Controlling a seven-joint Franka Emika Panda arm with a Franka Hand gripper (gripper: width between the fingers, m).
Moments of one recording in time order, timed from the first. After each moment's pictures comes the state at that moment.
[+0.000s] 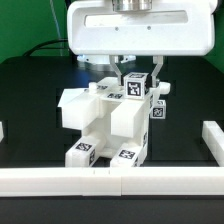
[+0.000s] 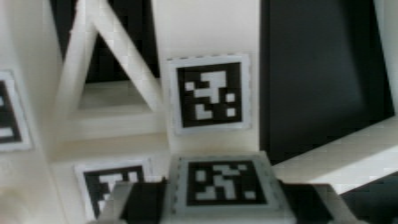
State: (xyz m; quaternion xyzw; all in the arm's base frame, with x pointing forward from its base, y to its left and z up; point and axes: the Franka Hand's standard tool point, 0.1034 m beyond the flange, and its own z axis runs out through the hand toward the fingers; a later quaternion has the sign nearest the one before) arm 0.589 0.015 0.115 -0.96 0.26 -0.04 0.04
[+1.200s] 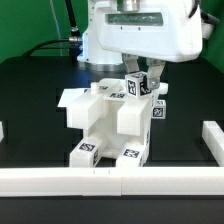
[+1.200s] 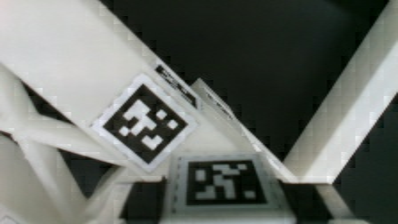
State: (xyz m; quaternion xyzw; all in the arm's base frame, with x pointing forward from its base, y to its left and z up) arm 0.589 0.022 0.115 -0.84 0.54 -0.02 0.05
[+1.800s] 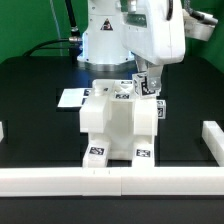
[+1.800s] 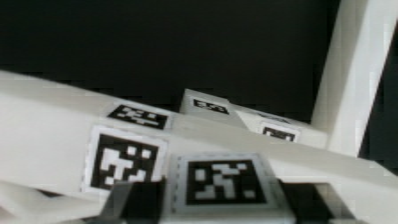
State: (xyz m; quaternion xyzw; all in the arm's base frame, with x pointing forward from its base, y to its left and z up) arm 0.589 0.031 0.115 -0.75 0.66 -0.01 0.07
